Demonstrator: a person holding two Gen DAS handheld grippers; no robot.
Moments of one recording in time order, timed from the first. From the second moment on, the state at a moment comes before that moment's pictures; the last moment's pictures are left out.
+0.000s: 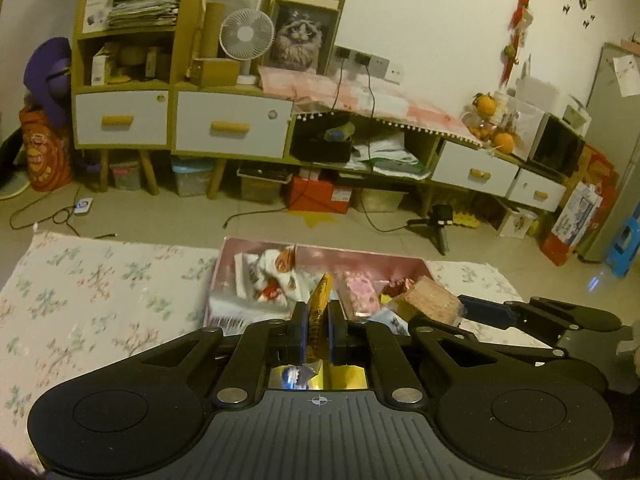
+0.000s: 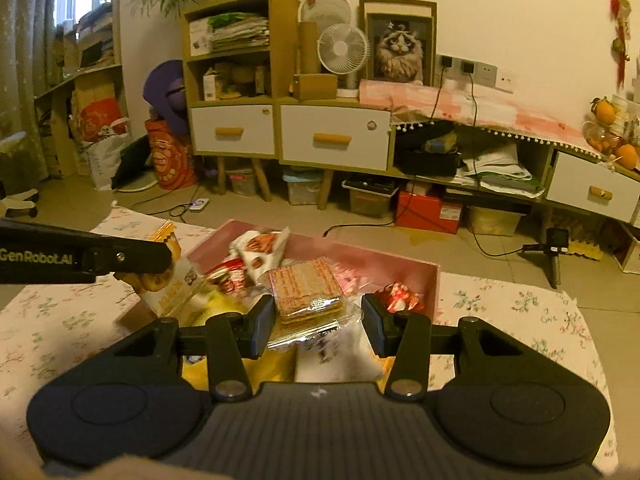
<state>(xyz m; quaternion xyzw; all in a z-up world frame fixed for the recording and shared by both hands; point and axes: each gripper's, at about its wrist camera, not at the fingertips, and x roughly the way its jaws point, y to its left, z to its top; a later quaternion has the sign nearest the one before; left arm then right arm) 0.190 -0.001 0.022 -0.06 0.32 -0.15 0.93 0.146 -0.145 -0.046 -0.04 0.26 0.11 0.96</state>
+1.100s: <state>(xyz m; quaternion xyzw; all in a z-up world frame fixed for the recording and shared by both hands) 0.222 -0.014 0.014 -0.06 0.35 -0.14 0.93 0.157 -0.153 -0.042 -0.04 0.27 0.09 0.96</state>
